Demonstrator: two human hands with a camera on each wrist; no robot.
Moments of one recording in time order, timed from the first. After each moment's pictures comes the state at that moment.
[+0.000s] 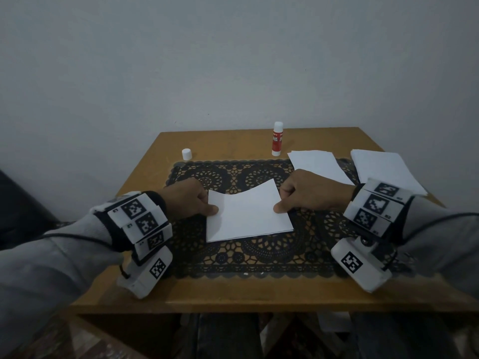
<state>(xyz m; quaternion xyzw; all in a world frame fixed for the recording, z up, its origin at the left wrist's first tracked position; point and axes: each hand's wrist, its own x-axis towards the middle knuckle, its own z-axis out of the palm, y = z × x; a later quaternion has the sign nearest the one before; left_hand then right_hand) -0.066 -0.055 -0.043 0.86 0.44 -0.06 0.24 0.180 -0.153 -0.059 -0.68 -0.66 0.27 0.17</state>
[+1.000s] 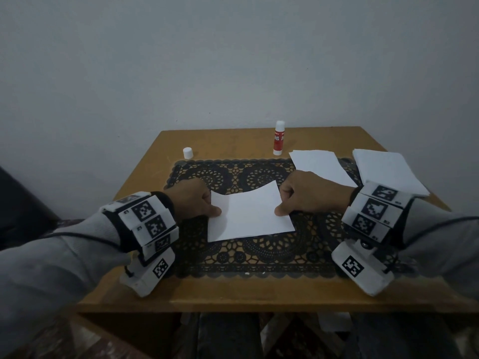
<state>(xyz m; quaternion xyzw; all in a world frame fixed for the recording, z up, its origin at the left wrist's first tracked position) -0.059 -0.059 -0.045 0.87 0.45 -0.06 0.20 0.168 -0.156 -0.055 -0.72 -0.65 0.22 0.12</state>
